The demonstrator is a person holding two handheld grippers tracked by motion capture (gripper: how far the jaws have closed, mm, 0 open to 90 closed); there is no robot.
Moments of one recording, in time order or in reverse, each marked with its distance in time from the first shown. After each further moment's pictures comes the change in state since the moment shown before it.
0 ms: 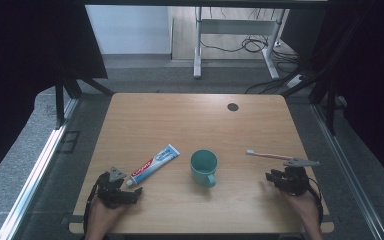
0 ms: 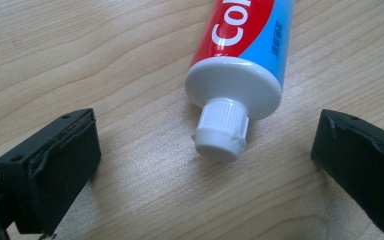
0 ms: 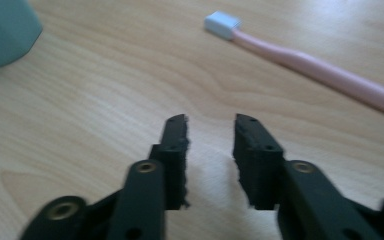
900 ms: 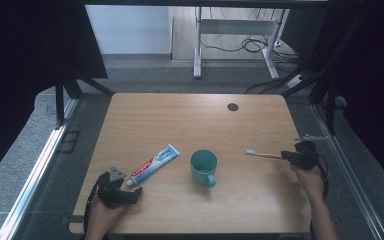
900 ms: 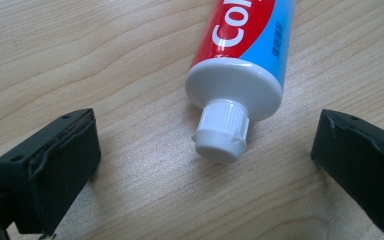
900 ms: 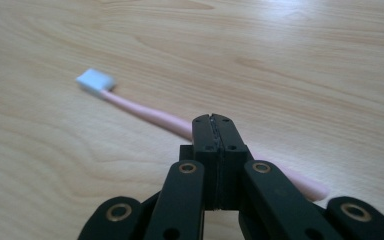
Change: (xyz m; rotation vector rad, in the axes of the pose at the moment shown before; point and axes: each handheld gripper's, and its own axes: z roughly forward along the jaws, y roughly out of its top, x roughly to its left) left arm 0.000 0.000 0.000 0.000 0.001 -0.004; right arm -0.072 0.045 0.016 0.047 -0.131 0.134
